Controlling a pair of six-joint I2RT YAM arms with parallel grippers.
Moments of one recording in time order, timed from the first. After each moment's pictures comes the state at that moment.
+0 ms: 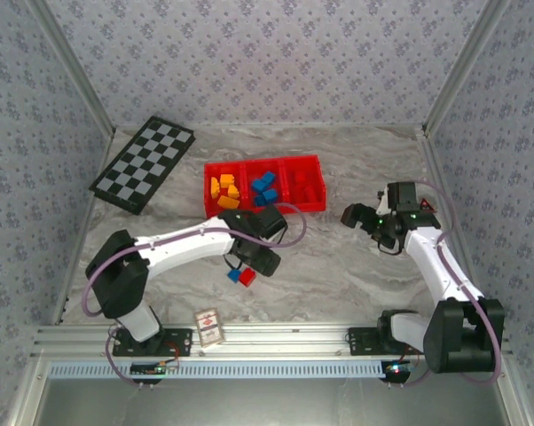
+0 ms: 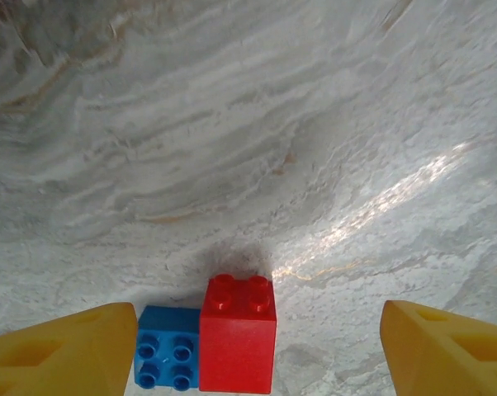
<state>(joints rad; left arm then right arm) -1.00 1.66 1.20 -0.90 -0.08 -0.38 0.03 1.16 0.79 -0.66 -0.29 0.45</state>
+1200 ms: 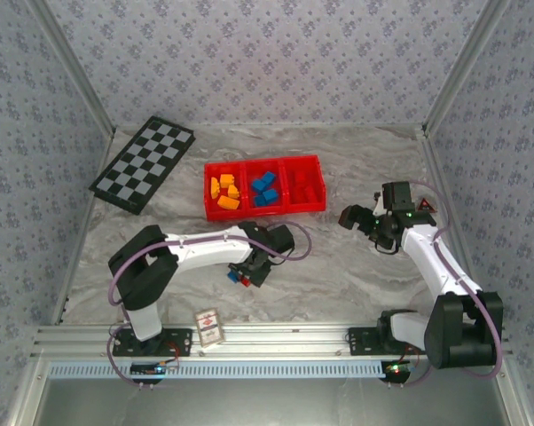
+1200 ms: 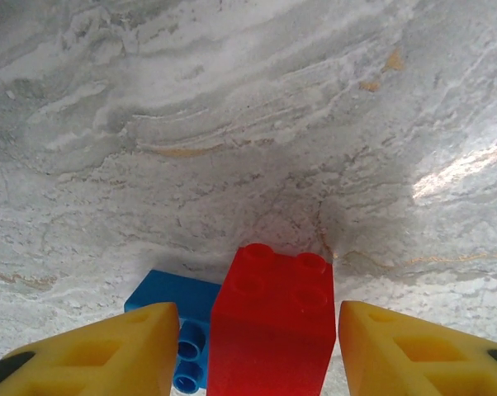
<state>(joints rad) -1.07 1.78 1.17 -0.97 -0.20 -0.50 0.06 1.19 0.79 -0.66 -0.27 0.46</state>
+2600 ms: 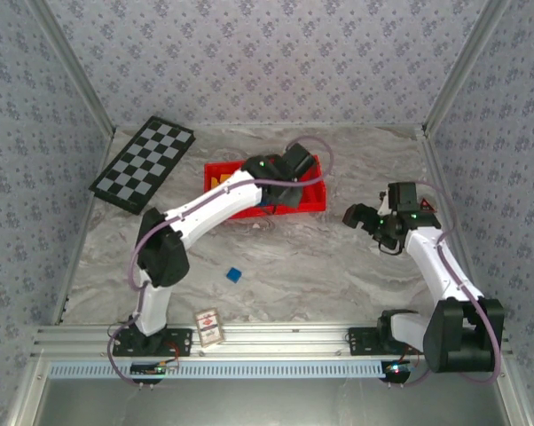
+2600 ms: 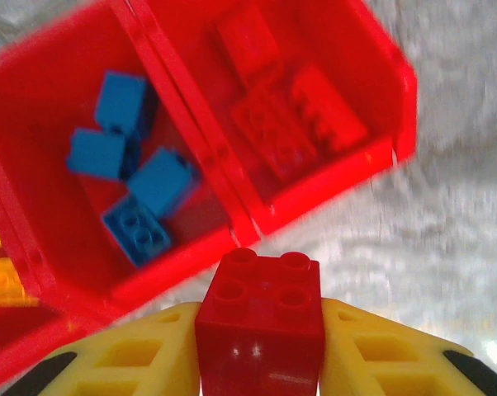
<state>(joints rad) -0.88 2.03 1.99 -0.99 -0.27 -0.40 0.01 1.16 0.79 -0.67 -0.27 0.46</state>
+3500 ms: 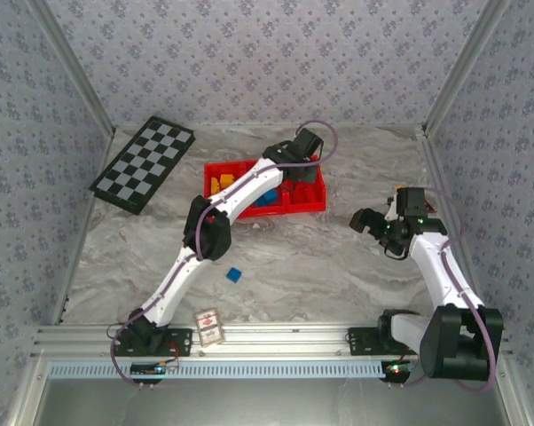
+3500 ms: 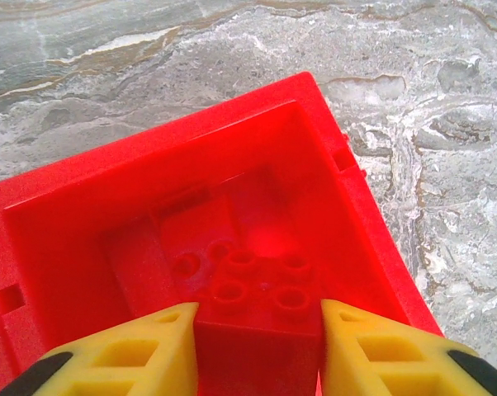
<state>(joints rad) -0.78 2.57 2.53 -0.86 -0.16 -0.44 -0.06 1.12 0.75 -0.70 -0.28 0.43</state>
